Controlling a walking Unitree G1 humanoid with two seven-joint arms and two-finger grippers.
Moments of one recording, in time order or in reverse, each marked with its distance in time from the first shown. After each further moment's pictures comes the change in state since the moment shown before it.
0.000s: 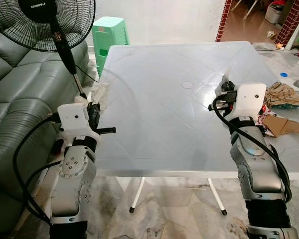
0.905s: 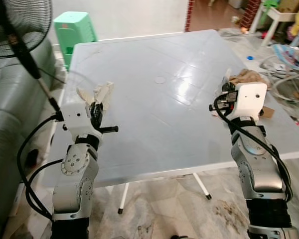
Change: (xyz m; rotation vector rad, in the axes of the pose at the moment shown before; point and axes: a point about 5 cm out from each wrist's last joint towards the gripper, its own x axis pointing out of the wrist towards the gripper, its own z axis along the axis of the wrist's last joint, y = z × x) left arm 0.004 -0.005 -0.001 -0.040 0.027 -0.019; right arm 0.000 -0.002 -0.002 0.012 0.025 -0.004
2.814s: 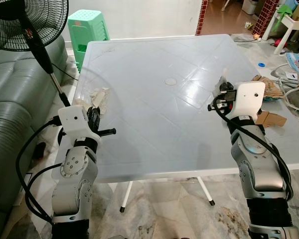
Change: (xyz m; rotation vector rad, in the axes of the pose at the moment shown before) left arm -0.003 0.004 -0.007 -0.027 0.044 0.043; right arm 0.001 0.002 0.002 0.003 0.002 0.032
